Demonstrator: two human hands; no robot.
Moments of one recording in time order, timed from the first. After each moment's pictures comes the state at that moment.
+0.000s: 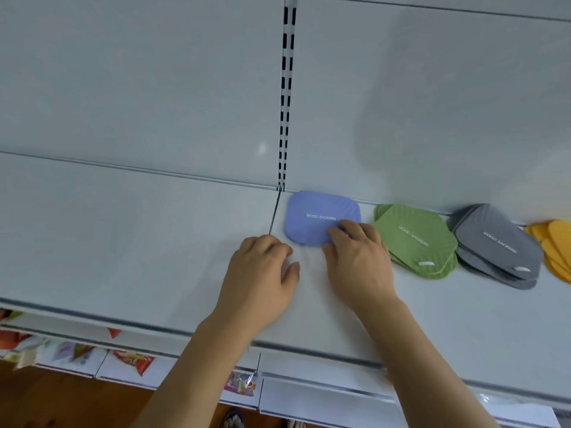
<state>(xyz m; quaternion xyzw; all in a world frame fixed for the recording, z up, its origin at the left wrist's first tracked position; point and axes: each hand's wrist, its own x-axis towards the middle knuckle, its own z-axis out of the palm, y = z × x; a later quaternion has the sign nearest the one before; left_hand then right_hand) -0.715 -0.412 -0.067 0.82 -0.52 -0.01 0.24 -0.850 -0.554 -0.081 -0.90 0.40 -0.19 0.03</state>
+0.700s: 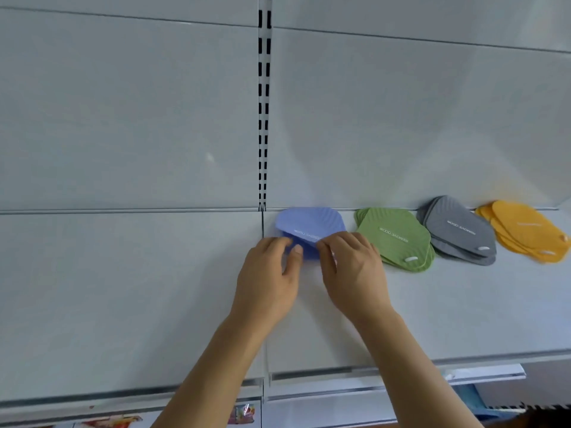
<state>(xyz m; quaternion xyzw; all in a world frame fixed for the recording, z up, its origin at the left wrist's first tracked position) -0.693 -0.444 -0.053 0.76 -0.51 -0.16 0.38 -0.836 -0.529 -0.064 -0.83 0.43 -0.34 0.05</state>
